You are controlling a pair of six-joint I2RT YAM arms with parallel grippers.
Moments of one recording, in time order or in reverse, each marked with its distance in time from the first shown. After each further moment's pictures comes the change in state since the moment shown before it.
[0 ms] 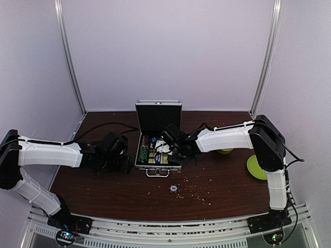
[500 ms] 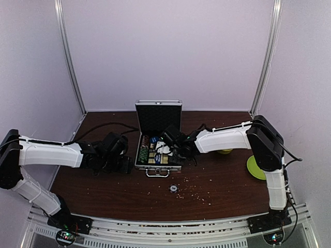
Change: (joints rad) left arm 0.000 0.006 -0.002 0.006 0.001 -0.001; right arm -0.004 0.019 0.001 0.003 0.023 -0.001
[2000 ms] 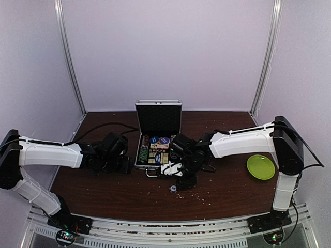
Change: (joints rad) left arm 0.000 -0.003 -0.008 0.014 0.003 -0.006; right arm 0.068 -0.229 -0.202 -0.279 -0.626 -0.019
